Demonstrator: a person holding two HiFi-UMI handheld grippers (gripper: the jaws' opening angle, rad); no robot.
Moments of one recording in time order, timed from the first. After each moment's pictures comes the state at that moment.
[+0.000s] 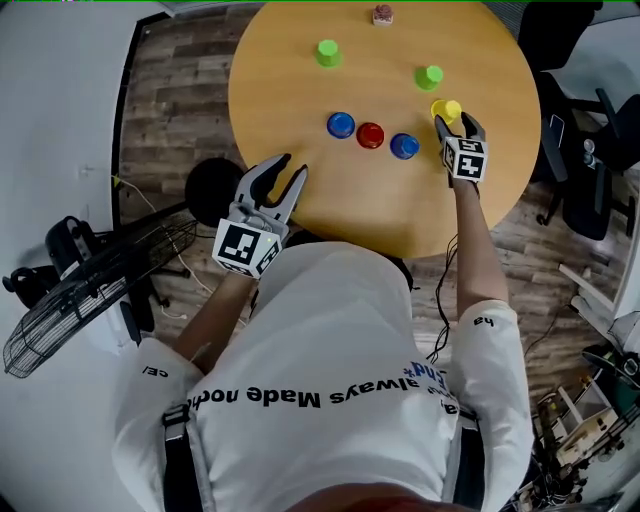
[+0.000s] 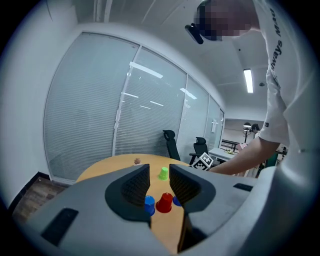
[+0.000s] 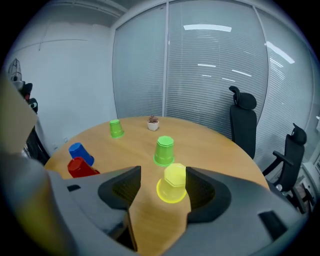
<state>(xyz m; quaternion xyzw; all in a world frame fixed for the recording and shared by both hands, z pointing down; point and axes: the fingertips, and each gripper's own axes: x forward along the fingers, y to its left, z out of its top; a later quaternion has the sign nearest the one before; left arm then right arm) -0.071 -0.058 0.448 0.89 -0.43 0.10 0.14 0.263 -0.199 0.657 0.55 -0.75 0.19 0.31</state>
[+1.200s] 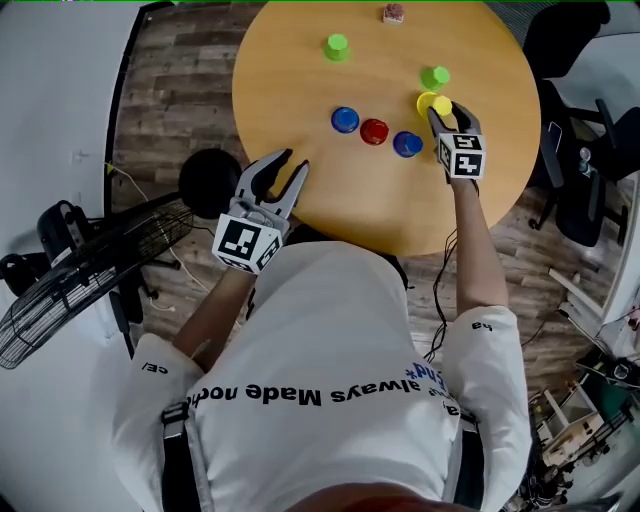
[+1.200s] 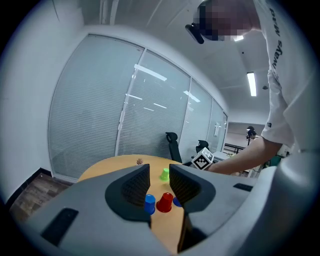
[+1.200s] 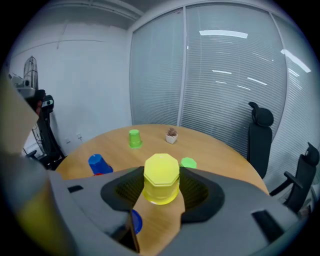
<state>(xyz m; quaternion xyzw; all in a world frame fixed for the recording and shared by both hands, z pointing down) -0.087 -0.050 0.449 0.88 -0.44 0.08 0.15 0.200 -0.205 0.609 0.50 -0.80 0.15 0.32</state>
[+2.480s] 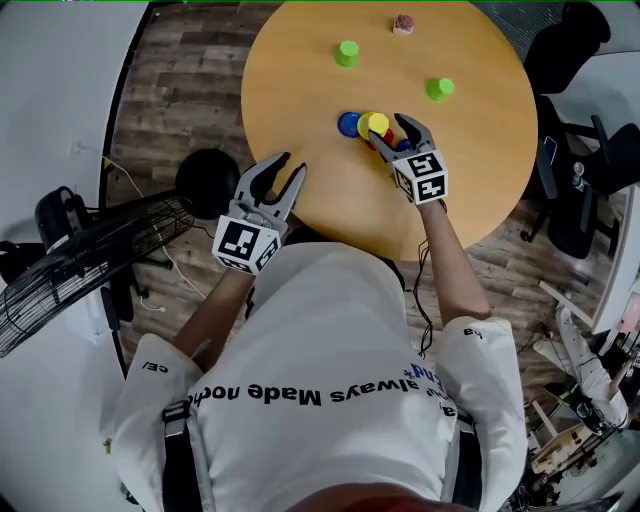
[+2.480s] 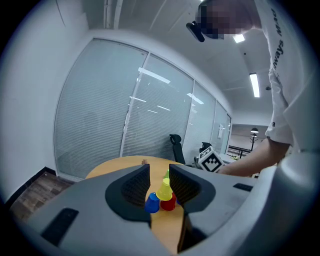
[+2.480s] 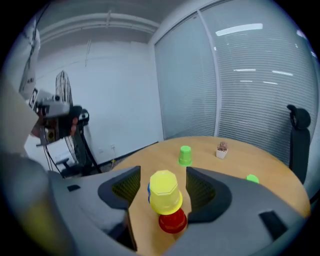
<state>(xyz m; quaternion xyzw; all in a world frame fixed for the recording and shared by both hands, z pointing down) -0.112 -0.038 0.448 0.87 -0.46 0.06 0.15 0.042 -0.142 0.576 0.35 -0.89 0.15 0.25</state>
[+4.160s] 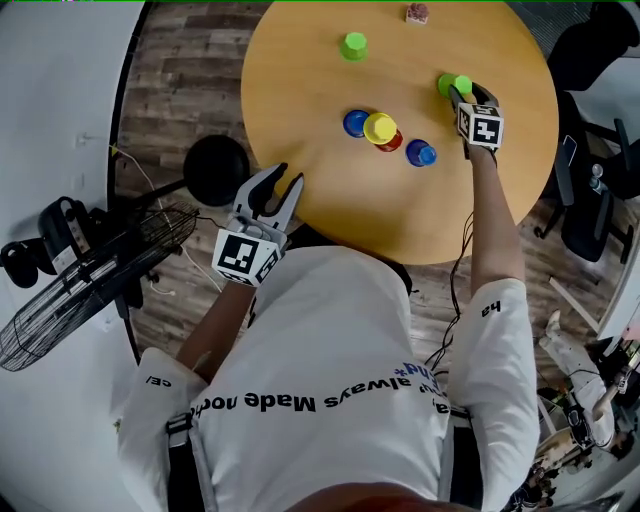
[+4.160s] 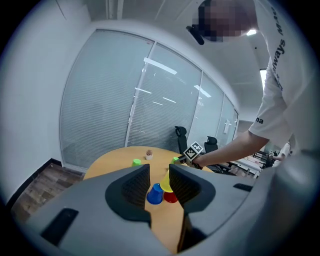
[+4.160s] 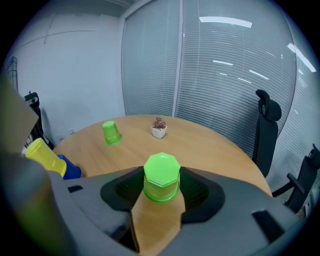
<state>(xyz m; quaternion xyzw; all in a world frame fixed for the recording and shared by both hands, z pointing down) -0.117 -0.050 0.479 0.85 -0.48 0.10 0.19 0.216 -0.304 0.663 0.49 -0.77 0.17 0.36</state>
